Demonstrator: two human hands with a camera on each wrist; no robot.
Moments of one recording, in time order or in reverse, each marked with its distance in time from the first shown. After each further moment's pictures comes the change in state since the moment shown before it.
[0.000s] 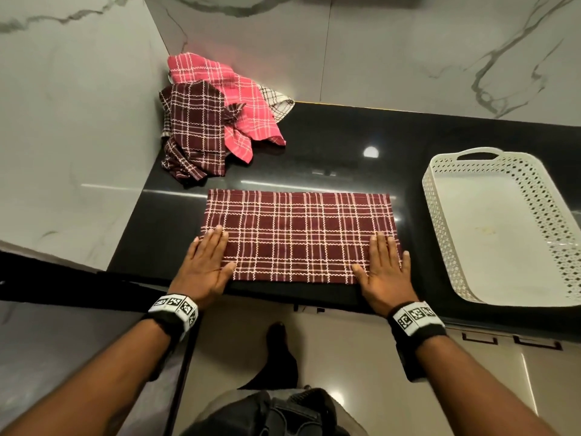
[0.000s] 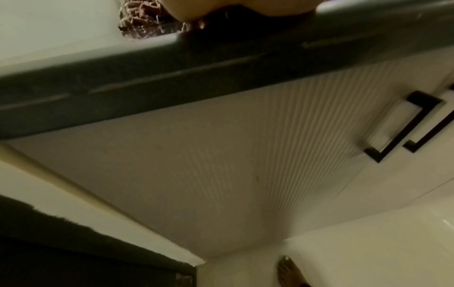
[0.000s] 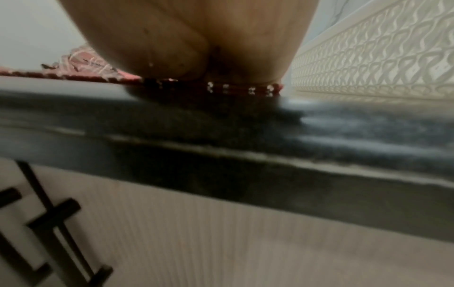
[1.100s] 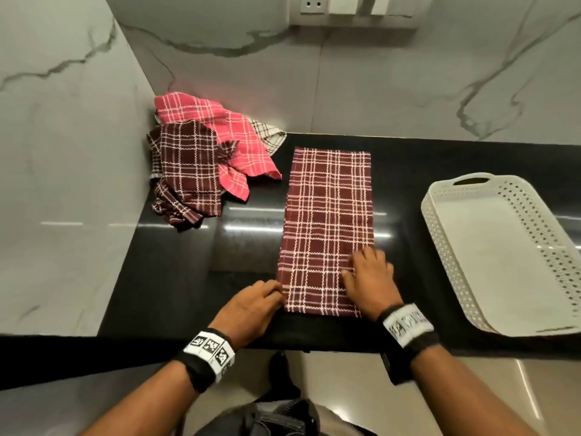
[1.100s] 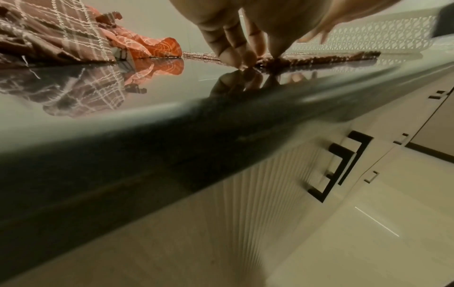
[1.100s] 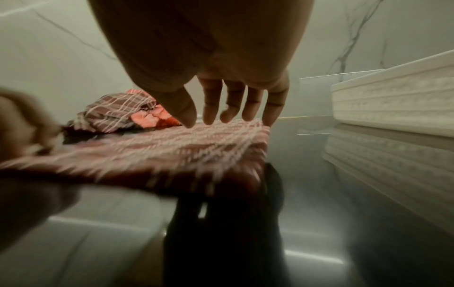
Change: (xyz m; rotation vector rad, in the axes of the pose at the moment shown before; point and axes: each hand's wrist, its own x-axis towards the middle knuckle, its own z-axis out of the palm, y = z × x) left_hand 0.055 0.050 -0.009 -0.153 0.038 0.559; right_hand 0.045 -0.080 -0.057 0.111 0.182 -0.007
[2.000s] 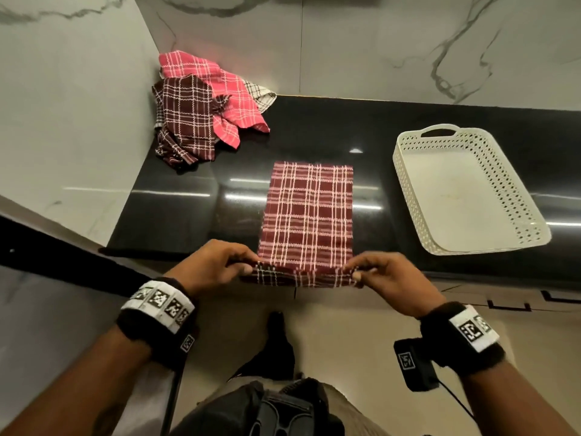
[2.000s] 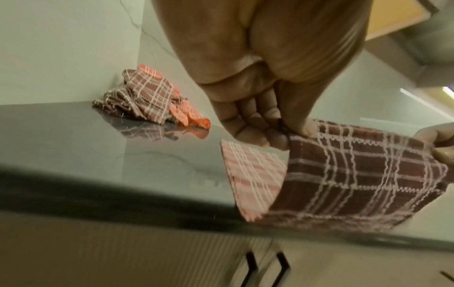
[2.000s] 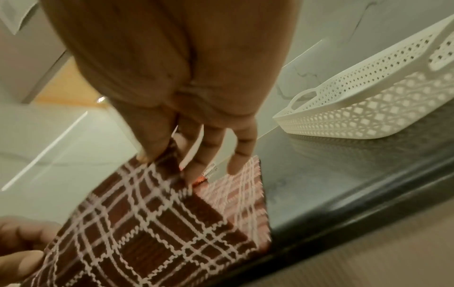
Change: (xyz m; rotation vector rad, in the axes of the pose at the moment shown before) left_hand -0.074 0.116 -0.077 -0.491 -0.125 -0.334; right_hand -0.181 0.066 -0.061 0.743 -0.263 -0.223
